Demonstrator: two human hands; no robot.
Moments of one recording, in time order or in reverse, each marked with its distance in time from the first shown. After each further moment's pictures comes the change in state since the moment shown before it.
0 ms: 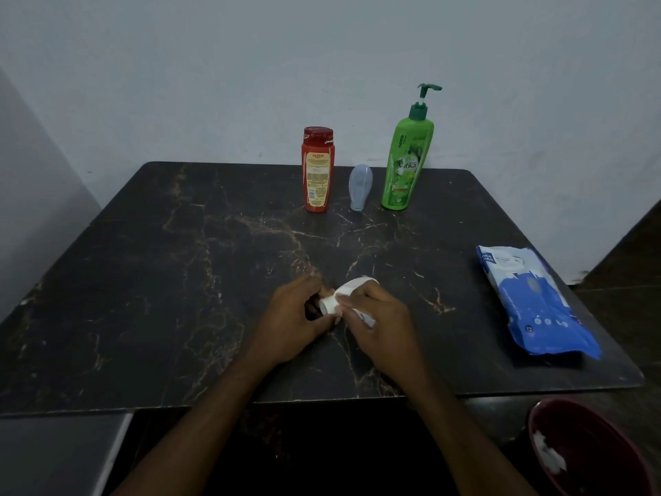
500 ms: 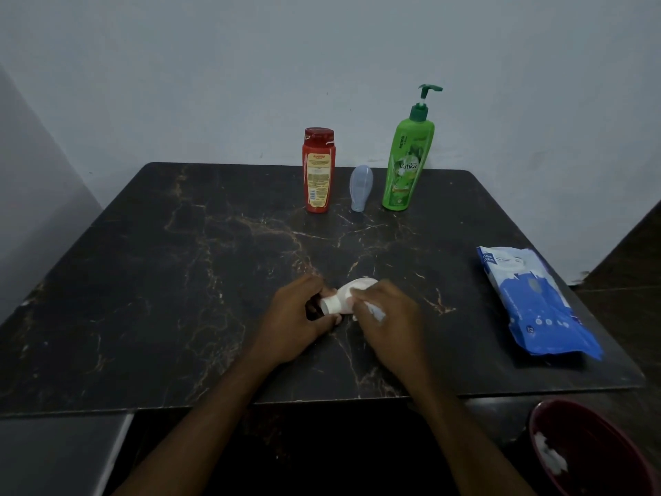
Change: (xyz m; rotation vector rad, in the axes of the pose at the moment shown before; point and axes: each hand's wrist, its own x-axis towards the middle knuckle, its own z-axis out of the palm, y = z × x) left_hand 0.001 0.001 -0.001 -0.017 0.012 0.008; right_hand 0.003 -0.001 -0.006 -0.001 0.098 0.165
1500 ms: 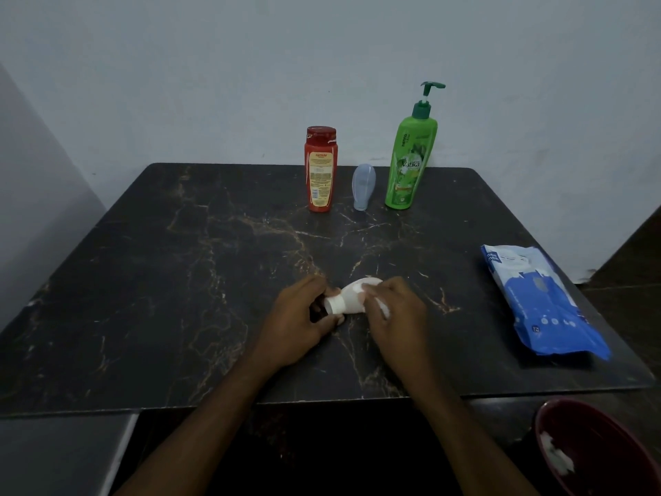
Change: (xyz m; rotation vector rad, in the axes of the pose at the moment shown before) left_hand -0.002 0.002 0.000 0.036 -0.005 0.036; right_hand 0.001 0.005 0.001 -0.099 0.082 -0.023
